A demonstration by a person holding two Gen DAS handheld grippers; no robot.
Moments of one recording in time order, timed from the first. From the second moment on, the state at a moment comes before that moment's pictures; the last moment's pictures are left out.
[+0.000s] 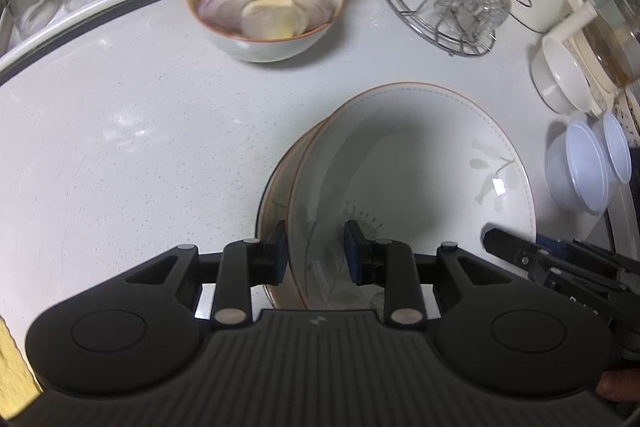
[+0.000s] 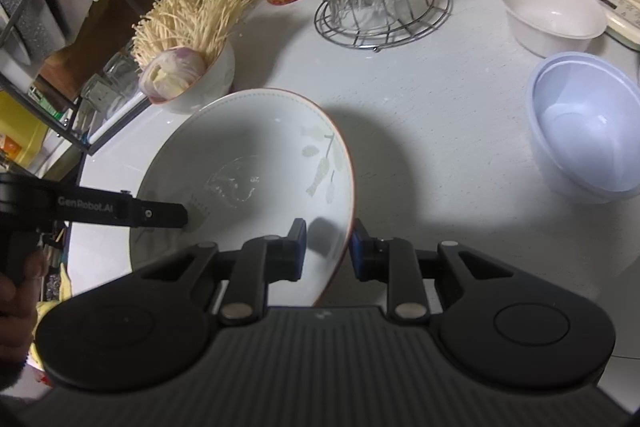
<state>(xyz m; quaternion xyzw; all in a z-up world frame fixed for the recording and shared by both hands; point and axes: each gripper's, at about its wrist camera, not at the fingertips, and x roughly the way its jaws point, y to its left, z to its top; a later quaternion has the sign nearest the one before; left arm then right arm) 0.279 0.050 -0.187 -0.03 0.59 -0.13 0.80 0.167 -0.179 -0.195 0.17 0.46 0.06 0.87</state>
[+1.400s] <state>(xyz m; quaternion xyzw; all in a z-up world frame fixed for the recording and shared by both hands) 0.224 0.064 -0.117 -0.12 0.51 -0.05 0.85 0.173 -0.187 -0.168 0.11 0.42 0.09 0.90</state>
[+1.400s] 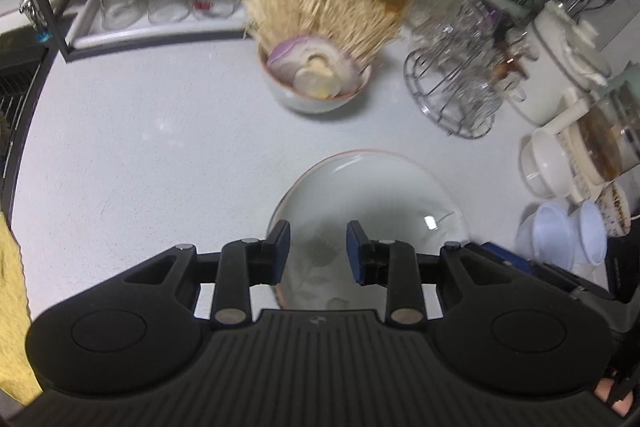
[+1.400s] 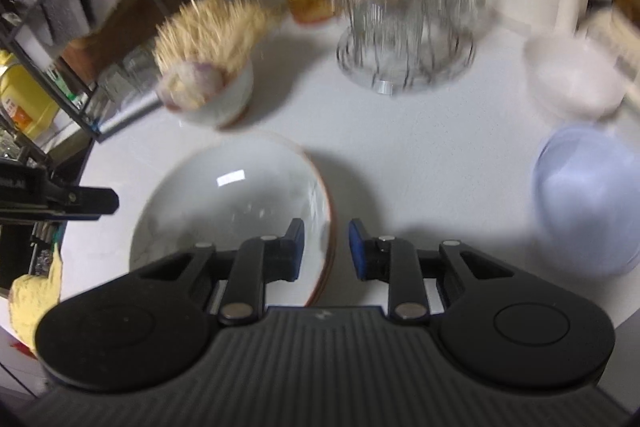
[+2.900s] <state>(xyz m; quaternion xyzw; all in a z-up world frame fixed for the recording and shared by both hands) 0.152 -0.030 -0.056 -0.01 0.43 -0.22 0.88 0.058 -0.233 -0.078 0.12 0.31 -0.03 0.94</state>
